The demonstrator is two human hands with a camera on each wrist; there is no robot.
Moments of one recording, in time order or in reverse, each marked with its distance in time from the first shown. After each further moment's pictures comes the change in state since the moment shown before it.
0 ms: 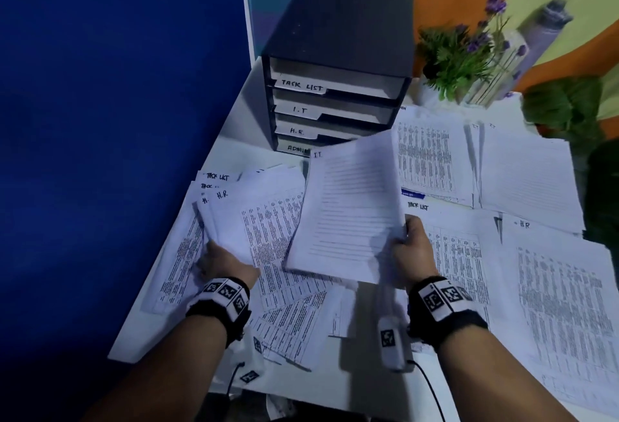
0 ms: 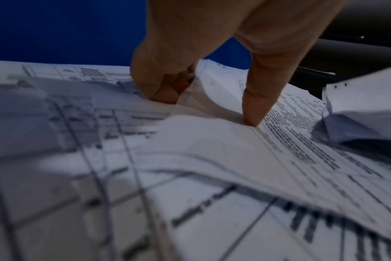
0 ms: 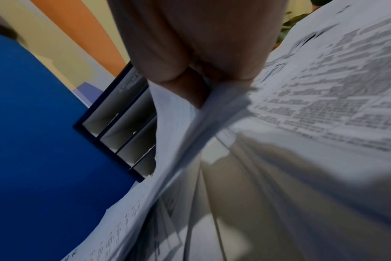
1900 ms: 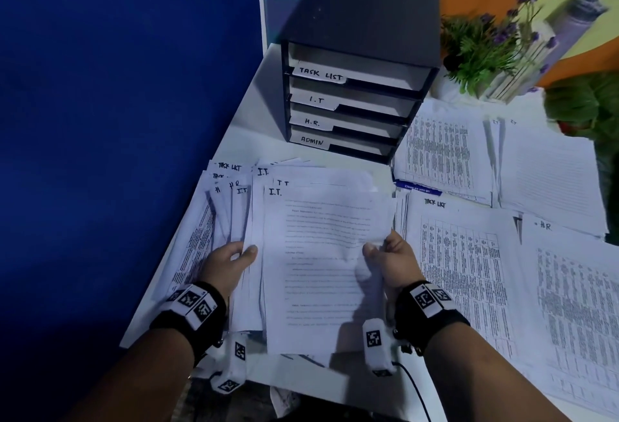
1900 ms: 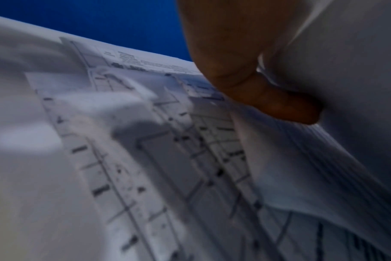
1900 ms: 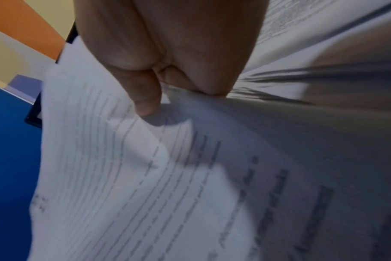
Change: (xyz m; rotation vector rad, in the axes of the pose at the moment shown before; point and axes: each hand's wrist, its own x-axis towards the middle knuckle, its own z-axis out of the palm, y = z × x) left_hand 0.015 -0.041 -0.018 -0.570 -0.238 0.241; right_hand -0.022 0.014 0.052 0.560 -0.276 0.164
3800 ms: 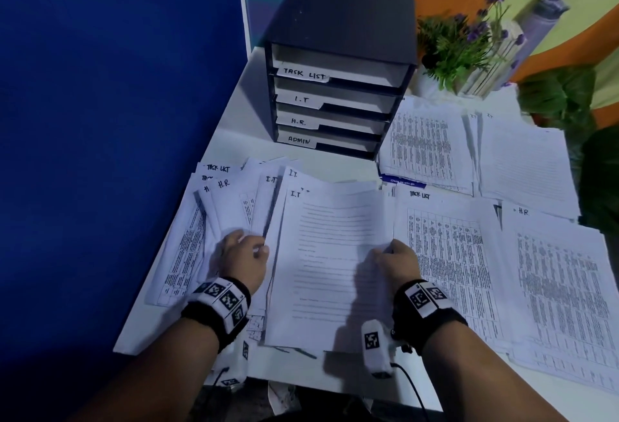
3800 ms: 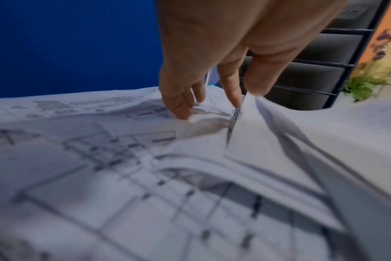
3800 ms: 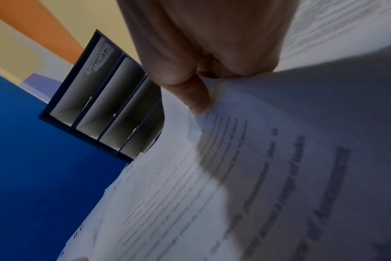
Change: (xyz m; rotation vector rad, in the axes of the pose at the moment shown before) left_hand -0.006 0.011 0.033 0.648 0.039 0.284; right_hand 0.001 0.010 -0.023 -0.659 0.414 0.128
